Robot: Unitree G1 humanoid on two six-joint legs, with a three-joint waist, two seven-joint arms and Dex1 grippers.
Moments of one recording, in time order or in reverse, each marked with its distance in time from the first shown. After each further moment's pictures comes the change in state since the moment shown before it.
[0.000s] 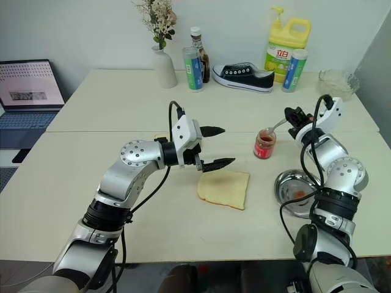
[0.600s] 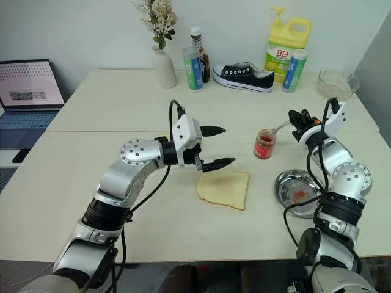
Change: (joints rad) left arm -0.007 0.001 0.000 0.001 0.000 -0.002 -0.010; right arm 0.053 -0.043 0.067 -0.038 0.035 -0.020 -0.022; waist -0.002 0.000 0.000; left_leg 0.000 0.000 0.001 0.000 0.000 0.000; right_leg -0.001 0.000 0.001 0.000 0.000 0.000
